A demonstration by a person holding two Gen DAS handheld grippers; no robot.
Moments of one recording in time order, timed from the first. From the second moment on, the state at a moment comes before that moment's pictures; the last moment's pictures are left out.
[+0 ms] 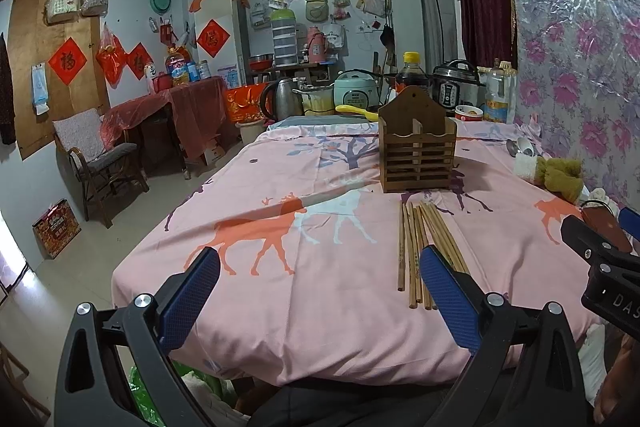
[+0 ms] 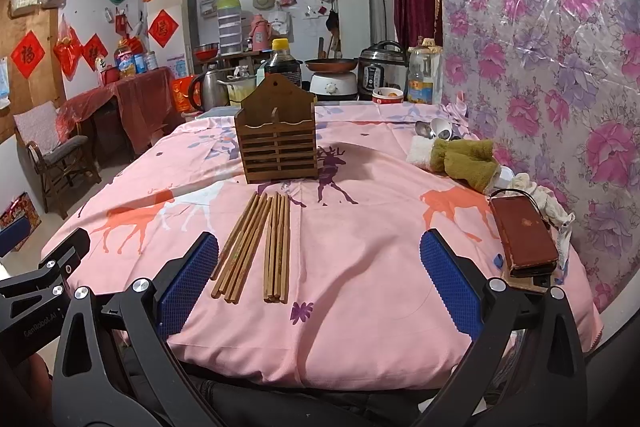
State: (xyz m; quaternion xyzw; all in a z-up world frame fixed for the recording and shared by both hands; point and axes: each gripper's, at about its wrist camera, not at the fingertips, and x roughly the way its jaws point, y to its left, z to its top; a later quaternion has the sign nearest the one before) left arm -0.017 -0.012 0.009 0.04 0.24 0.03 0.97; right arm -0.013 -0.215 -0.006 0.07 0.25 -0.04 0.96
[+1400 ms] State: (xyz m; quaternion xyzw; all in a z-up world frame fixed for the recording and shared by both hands) left arm -0.014 -0.010 0.010 0.04 0.24 0.03 0.97; right arm -0.010 -0.218 -0.011 0.07 0.26 -0.04 0.96
